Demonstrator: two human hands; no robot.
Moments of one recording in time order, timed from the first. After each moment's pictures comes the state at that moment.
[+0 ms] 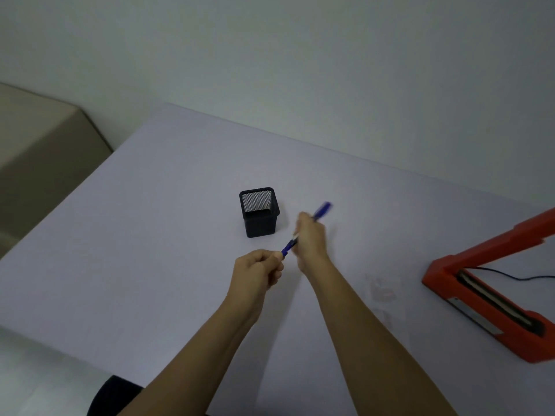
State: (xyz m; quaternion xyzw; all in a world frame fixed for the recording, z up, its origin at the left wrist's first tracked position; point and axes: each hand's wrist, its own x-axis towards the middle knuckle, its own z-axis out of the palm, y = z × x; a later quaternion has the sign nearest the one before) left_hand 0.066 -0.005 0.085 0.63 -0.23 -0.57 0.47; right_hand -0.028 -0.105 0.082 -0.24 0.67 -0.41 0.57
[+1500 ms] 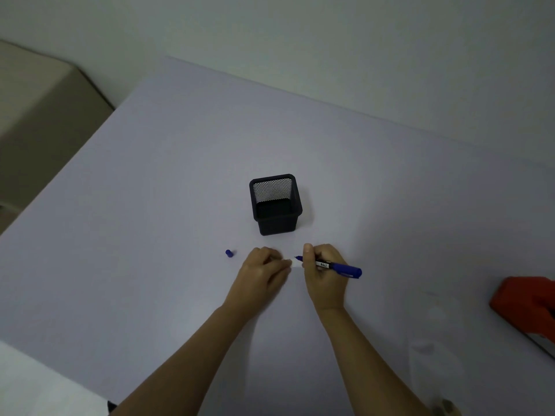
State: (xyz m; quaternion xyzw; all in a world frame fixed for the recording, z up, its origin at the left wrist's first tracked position) left_hand 0.112 -0.054 -0.066 0.64 -0.71 -0.20 0.24; right_hand -0.028 -0.090 -0.067 -0.60 0.54 -0.49 0.34
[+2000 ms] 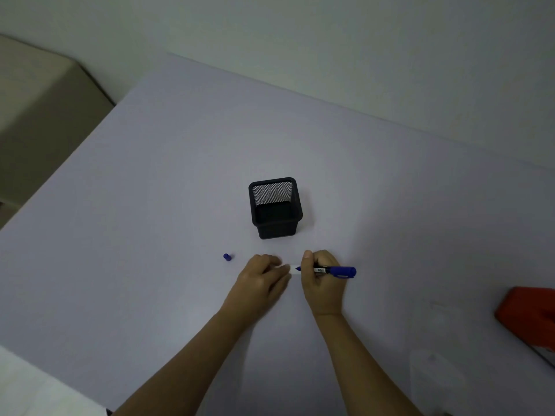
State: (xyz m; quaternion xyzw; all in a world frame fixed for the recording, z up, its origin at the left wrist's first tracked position) left_hand 0.110 -0.049 -0.075 0.62 -0.72 -0.16 0.25; right_hand -0.026 -0.093 -0.077 -0.60 0.53 -0.48 0.36
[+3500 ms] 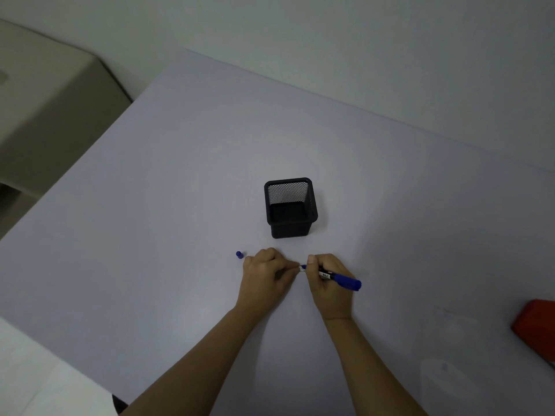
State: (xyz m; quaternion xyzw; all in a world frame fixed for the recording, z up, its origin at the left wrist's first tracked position) left_hand 0.115 -0.061 -0.074 0.69 -0.63 -0.21 0.29; right_hand -0.022 -0.090 -0.079 -0.65 0.51 -0.45 0.34
